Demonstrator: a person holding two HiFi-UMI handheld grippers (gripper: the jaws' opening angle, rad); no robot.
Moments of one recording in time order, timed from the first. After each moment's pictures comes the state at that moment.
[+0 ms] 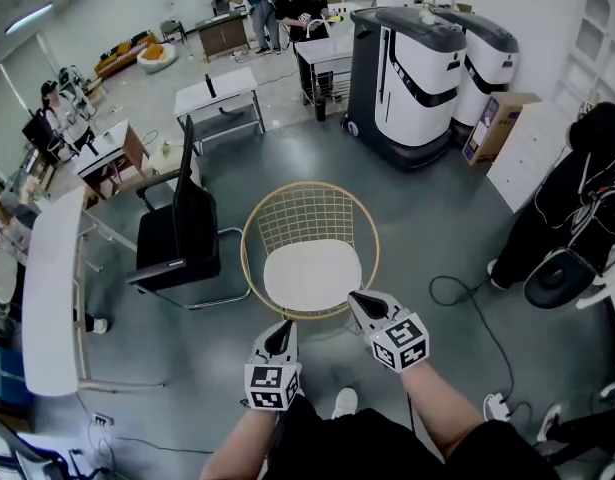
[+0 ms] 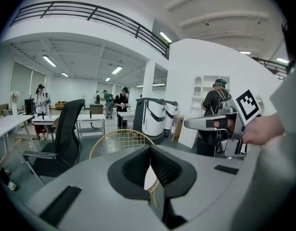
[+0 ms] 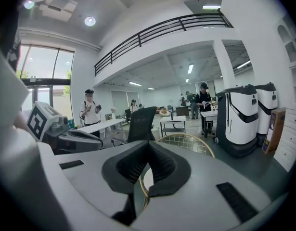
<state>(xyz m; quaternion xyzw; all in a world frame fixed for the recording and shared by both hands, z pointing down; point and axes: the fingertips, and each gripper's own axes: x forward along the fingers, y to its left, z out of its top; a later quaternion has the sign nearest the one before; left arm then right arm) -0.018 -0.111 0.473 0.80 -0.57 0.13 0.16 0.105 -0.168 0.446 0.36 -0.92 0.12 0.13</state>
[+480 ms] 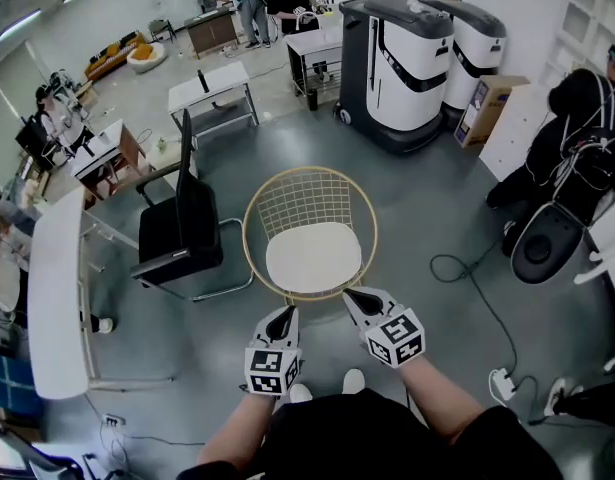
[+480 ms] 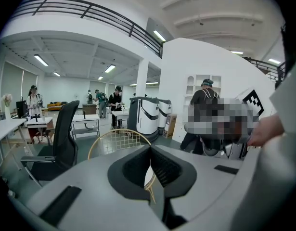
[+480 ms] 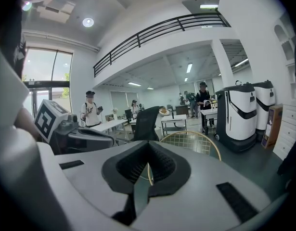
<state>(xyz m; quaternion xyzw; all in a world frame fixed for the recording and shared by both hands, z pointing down) -0.030 -0.085 0.456 0.82 -0.53 0.14 0.15 0.079 -0.112 0.433 0.36 -0.91 0.13 0.12</state>
